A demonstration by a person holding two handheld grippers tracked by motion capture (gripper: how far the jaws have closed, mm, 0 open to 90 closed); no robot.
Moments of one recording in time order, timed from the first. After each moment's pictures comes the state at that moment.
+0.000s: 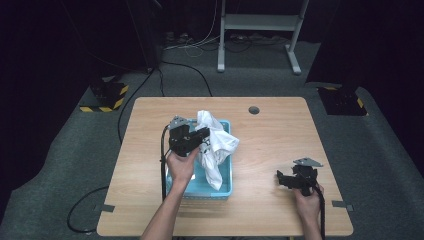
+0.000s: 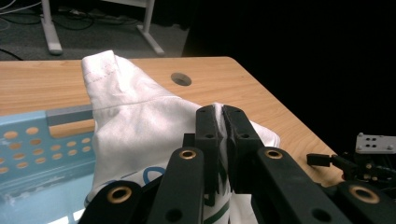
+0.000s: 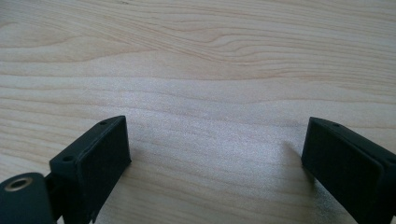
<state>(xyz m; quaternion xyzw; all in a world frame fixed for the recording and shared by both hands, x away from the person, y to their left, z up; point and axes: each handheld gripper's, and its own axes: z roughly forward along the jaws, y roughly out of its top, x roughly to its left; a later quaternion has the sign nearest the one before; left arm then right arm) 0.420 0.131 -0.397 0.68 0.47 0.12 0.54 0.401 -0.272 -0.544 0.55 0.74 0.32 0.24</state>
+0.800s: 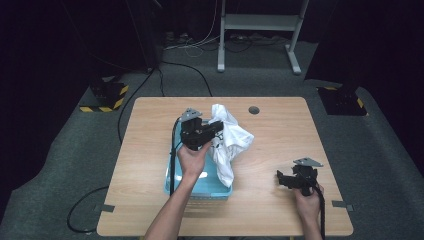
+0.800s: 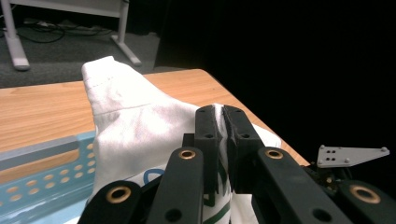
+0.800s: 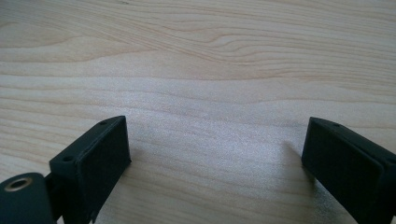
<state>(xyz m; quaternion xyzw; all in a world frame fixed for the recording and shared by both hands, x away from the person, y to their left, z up) 0.428 0.098 -0.372 0.69 0.43 0.11 0.57 0.401 -0.272 -0.544 0.55 0.74 0.32 0.24</state>
